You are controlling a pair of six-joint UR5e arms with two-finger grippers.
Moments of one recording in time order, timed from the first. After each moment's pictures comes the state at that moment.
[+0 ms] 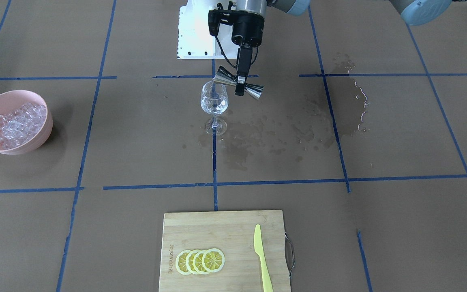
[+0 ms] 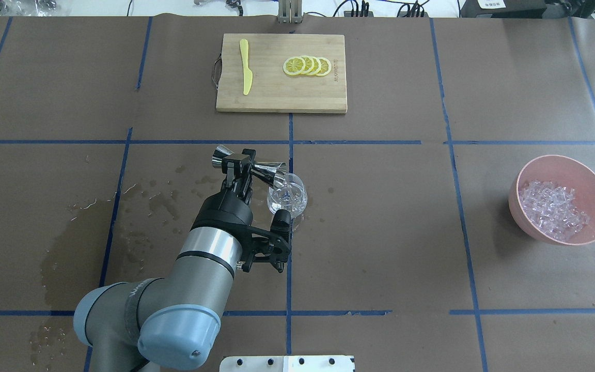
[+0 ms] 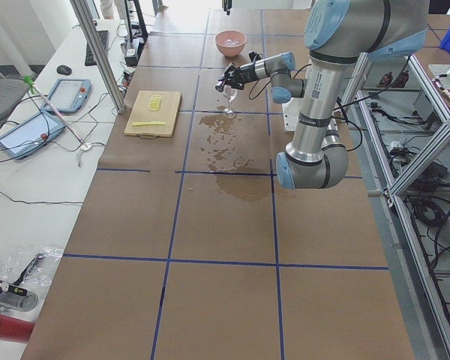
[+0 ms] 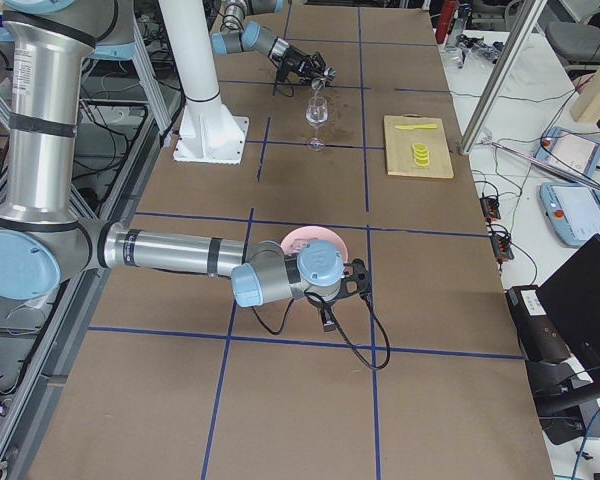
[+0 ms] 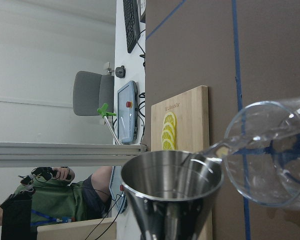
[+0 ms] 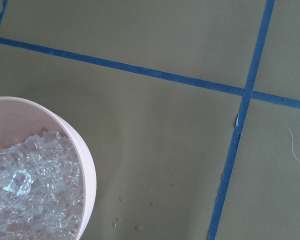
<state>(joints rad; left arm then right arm) -0.17 -2.09 -1.93 -1.95 -0.61 0.49 1.48 -1.73 1.64 -1.23 2.51 0.01</state>
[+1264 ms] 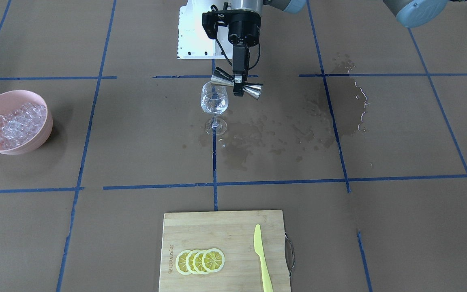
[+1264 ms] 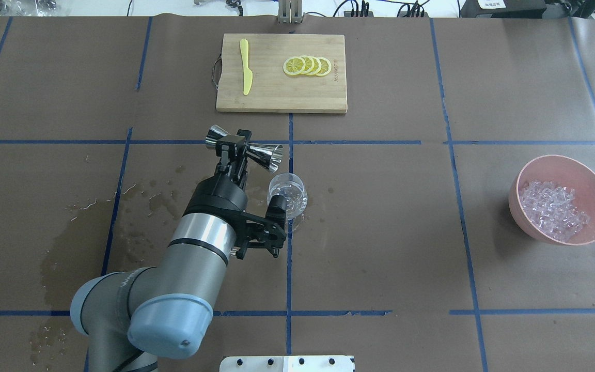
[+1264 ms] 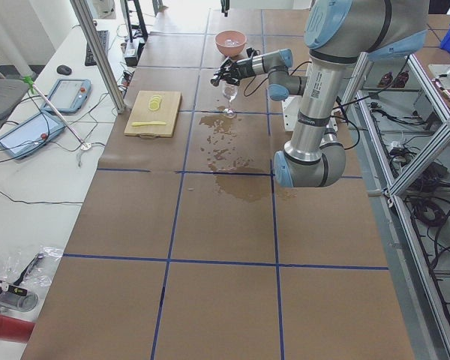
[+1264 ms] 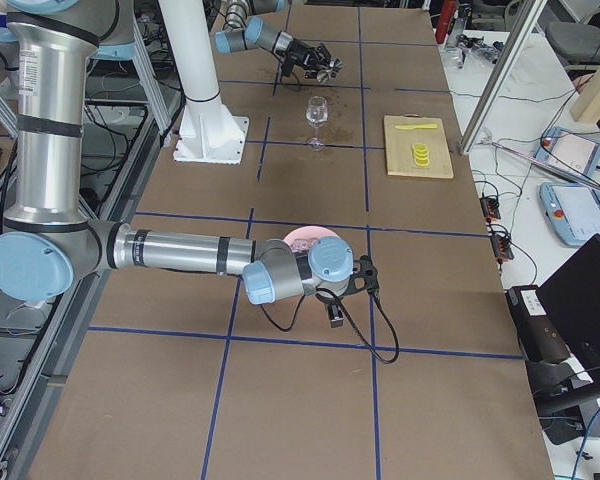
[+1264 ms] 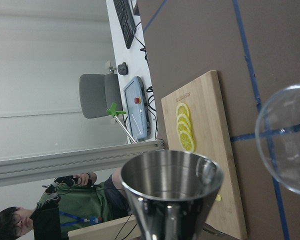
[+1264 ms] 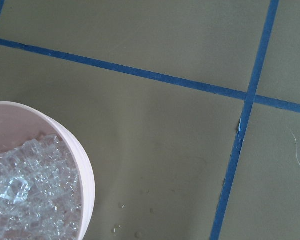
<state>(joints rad) -0.20 -2.06 -1.94 -2.07 -0.58 0.54 1.45 -1.68 1.62 -1.22 2.51 0.06</state>
